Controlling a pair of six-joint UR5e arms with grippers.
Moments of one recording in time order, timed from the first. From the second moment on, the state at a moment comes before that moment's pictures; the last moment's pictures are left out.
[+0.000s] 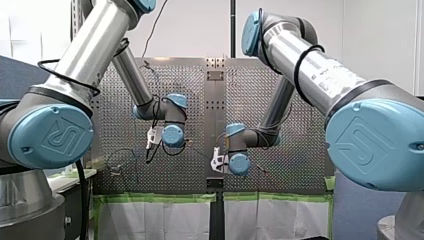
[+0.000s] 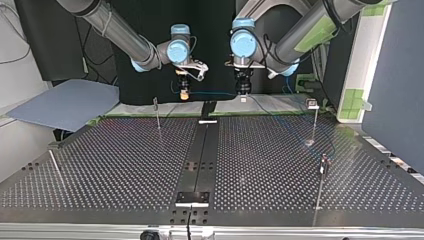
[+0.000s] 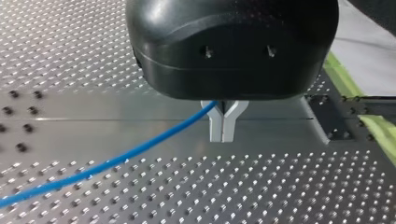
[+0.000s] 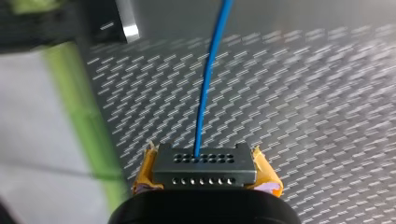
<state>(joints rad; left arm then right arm) -0.47 -2.07 -1.99 -2.39 -2.05 -1.47 2.27 -0.66 1.61 -0.67 1.89 1.75</state>
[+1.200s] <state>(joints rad) -0.62 -2.39 -1.80 -2.23 -2.05 -1.48 2.17 -0.70 1.91 -0.77 1.90 1.70</state>
